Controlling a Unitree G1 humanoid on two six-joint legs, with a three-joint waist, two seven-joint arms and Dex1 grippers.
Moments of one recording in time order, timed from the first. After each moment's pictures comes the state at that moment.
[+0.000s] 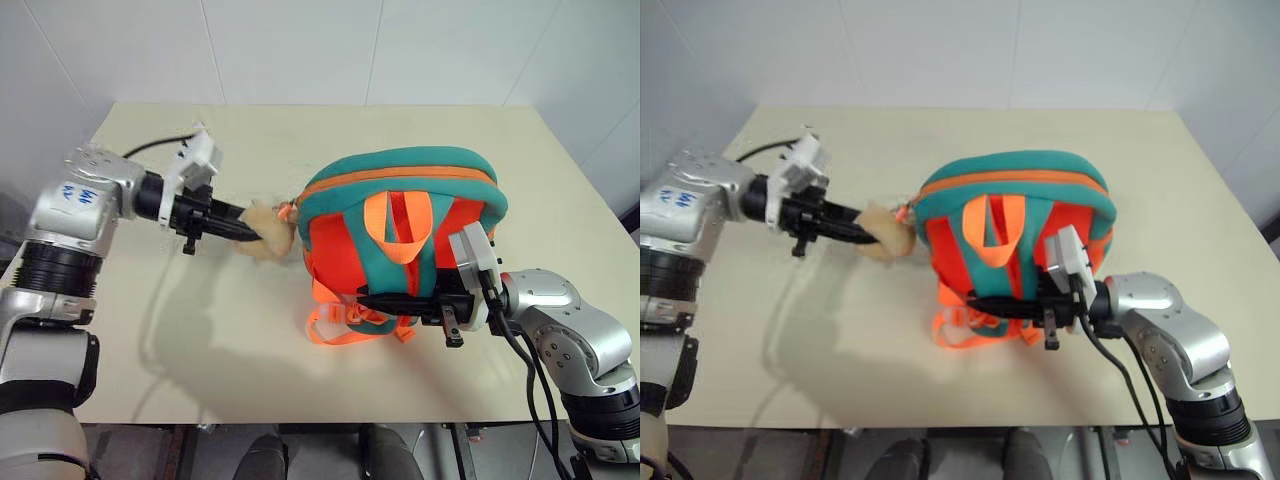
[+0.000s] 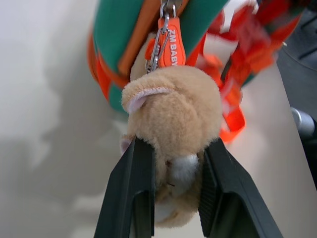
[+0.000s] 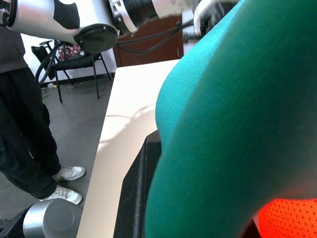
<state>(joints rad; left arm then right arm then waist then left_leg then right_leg) -1.03 0.82 -0.28 0.48 -0.29 0.47 -1.49 -0.38 -0.66 -0.01 -0.42 0.76 0.57 1.12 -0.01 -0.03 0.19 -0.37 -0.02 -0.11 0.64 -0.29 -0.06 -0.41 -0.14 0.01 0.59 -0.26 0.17</state>
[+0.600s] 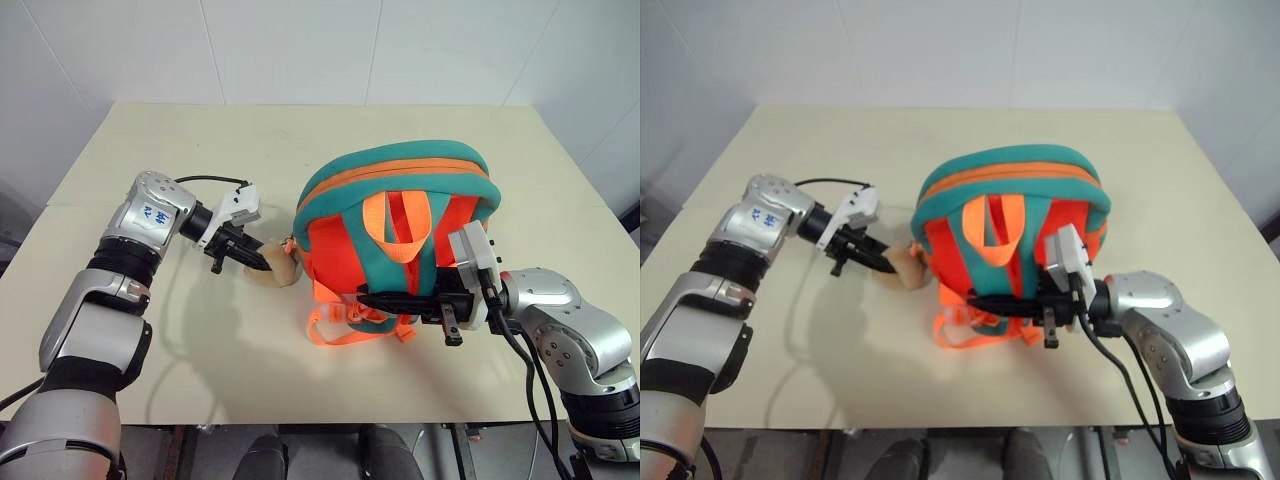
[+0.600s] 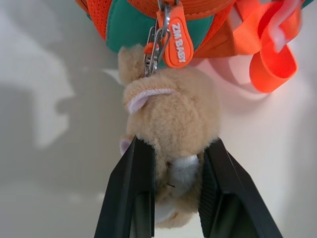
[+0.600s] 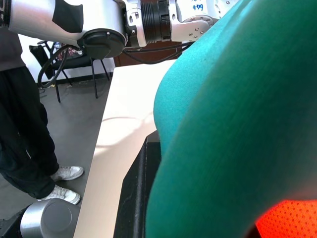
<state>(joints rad) -1.15 0.64 -0.40 0.84 -0.03 0.20 -1.50 -0.39 -0.66 -0.01 -0.42 0.75 0.57 1.11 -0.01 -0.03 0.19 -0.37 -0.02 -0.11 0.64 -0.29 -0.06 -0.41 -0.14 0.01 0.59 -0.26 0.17</state>
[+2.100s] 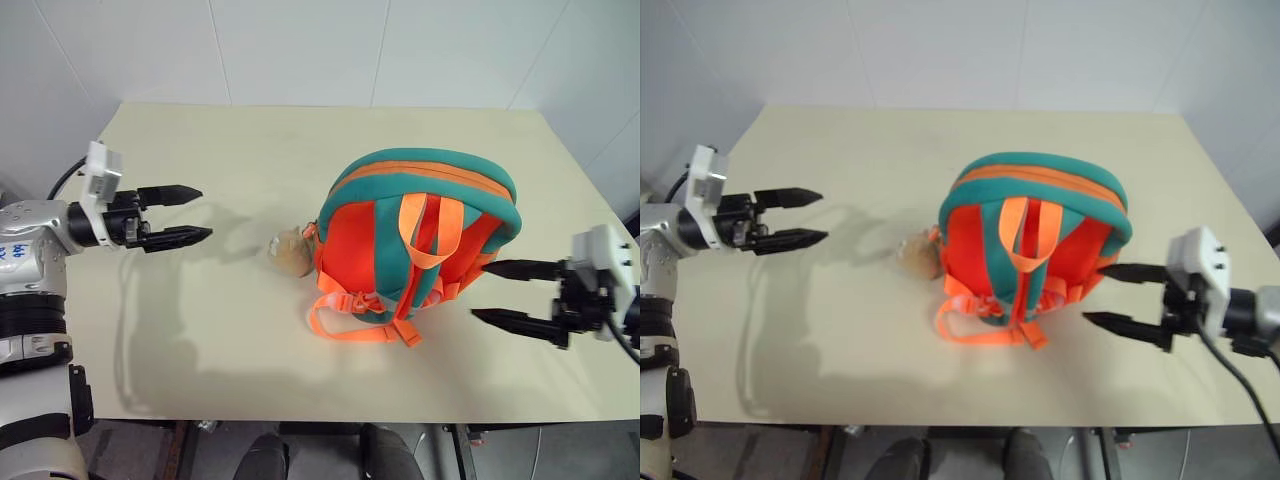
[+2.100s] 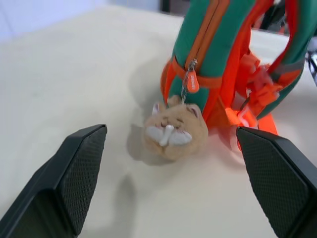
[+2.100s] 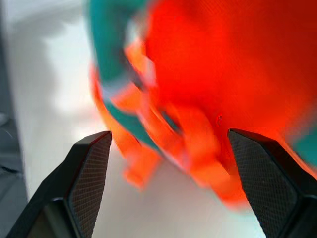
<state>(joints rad) -0.77 0.84 0.25 0.54 -0.41 0.29 -1.45 0.02 -1.05 -0.53 -0.32 0.66 0.56 1.20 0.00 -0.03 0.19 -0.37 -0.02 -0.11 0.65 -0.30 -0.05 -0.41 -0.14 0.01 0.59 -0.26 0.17</state>
